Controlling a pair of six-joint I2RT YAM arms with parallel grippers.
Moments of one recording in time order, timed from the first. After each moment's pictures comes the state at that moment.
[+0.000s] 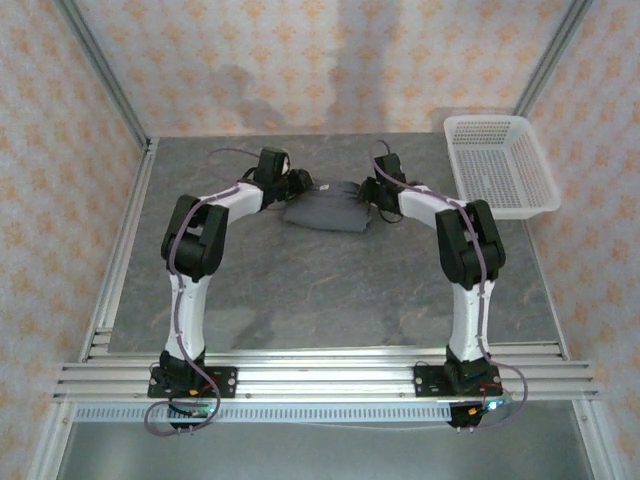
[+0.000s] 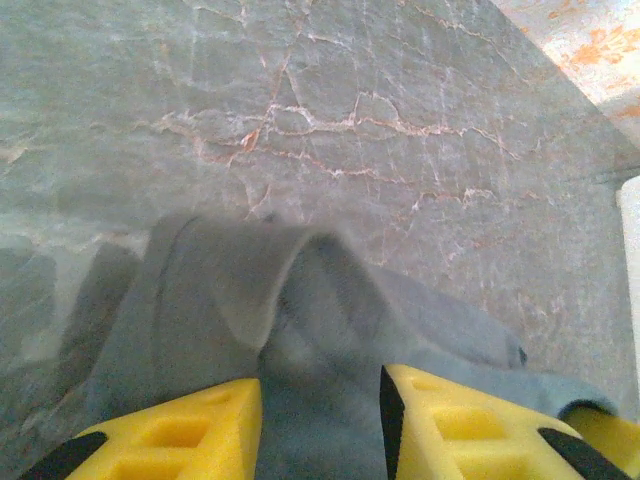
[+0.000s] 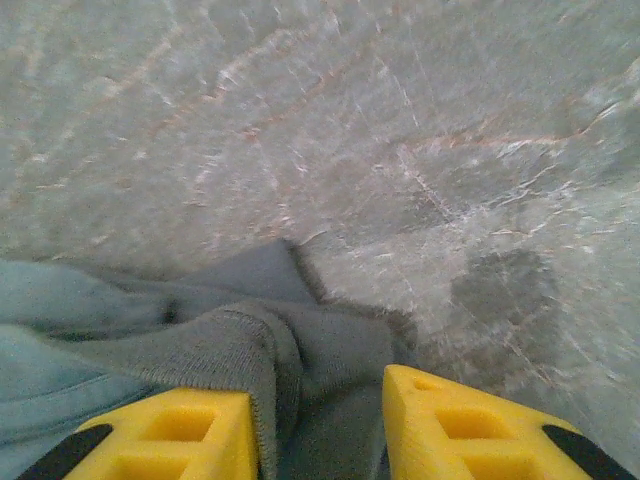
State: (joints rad) left arm -0.27 2.18 1.53 -0.04 0.27 -0.76; right arm 0.33 2.03 1.40 -0.20 -0.01 0.63
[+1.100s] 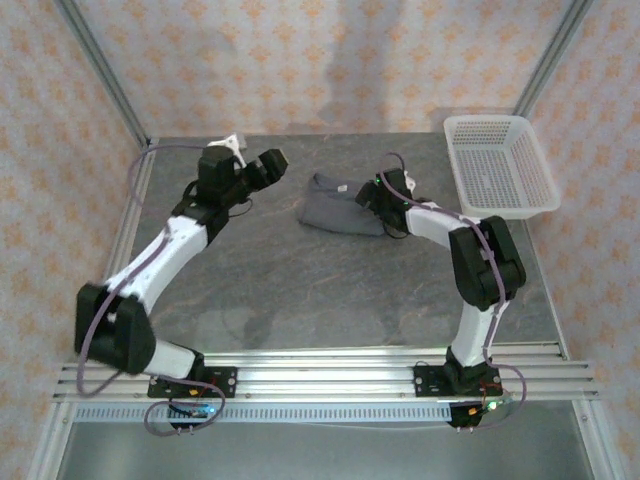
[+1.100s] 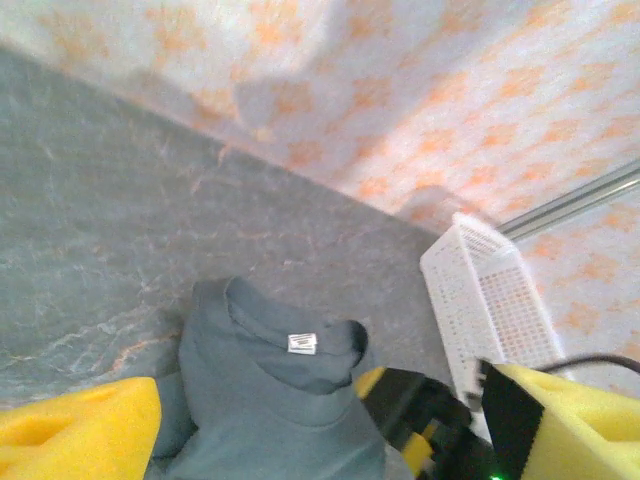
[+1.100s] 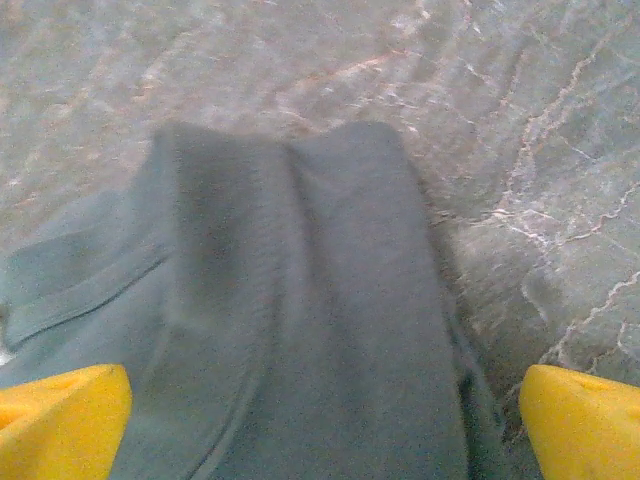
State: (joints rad) left arm -0.25 1.35 1.09 -0.07 0.16 -0.72; right arm 0.36 1.89 1.18 -0.15 0.12 0.83
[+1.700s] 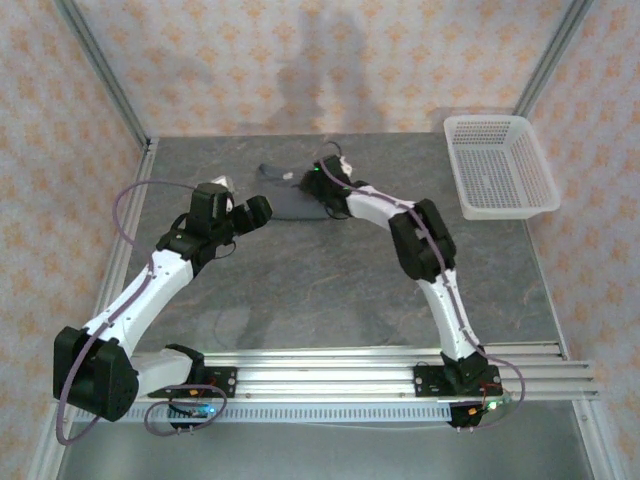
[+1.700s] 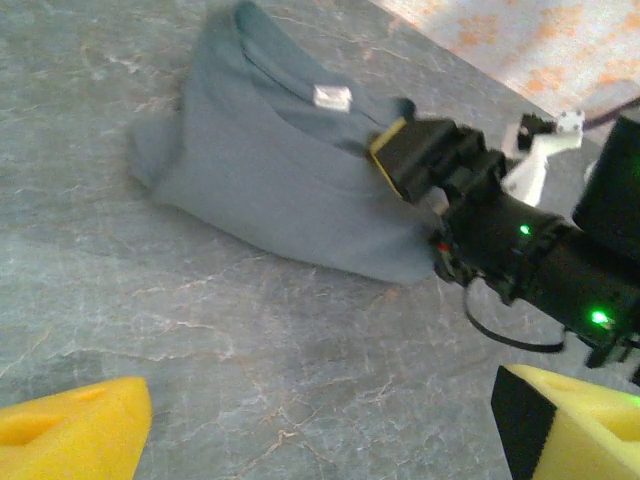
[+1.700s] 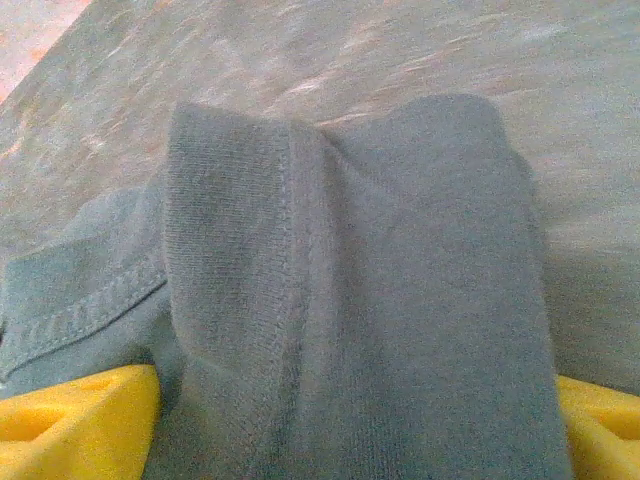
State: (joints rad) left arm -0.26 1.18 0.88 -0.35 0.04 -0.69; right arm 0.59 2.41 1.88 -0.20 0.07 0.93
